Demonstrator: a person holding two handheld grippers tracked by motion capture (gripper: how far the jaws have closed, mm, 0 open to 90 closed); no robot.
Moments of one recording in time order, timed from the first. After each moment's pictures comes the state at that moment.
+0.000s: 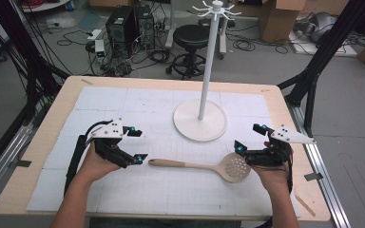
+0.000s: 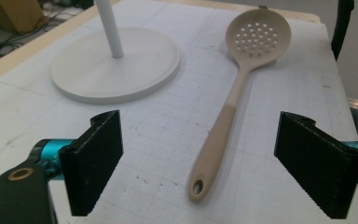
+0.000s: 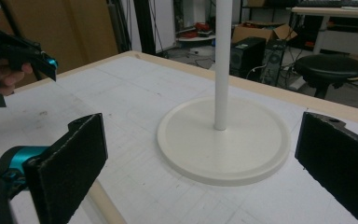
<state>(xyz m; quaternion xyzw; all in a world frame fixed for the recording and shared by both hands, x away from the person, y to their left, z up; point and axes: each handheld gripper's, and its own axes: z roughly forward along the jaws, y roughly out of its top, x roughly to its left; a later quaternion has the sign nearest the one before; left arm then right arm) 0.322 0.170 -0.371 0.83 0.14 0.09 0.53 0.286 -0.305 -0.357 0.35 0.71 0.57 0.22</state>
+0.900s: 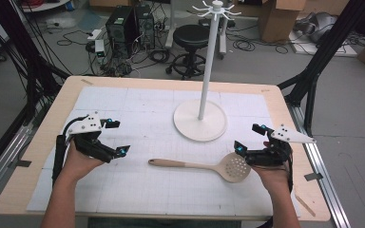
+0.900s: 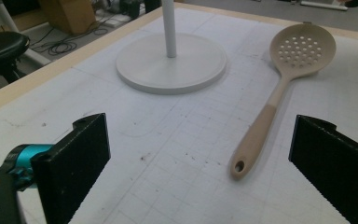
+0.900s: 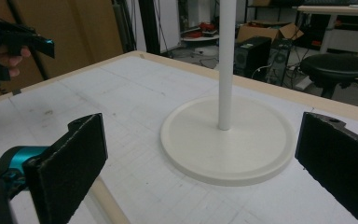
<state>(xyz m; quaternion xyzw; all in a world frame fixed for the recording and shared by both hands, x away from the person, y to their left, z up) 0.321 0.215 -0.365 0.80 0.21 0.14 0.54 0.288 -0.305 -0.358 0.34 0.71 0.58 0.22</state>
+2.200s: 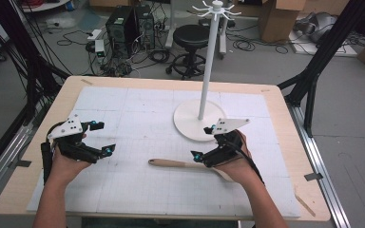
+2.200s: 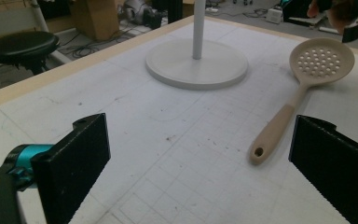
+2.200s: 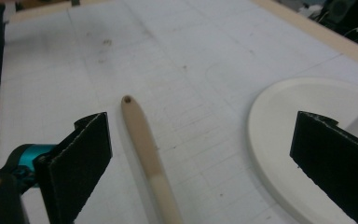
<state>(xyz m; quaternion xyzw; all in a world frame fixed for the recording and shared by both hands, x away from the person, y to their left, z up) 0.314 0.254 -0.377 0.77 0.25 0.17 0.56 0.321 -0.189 -0.363 0.21 0.85 0.46 0.11</state>
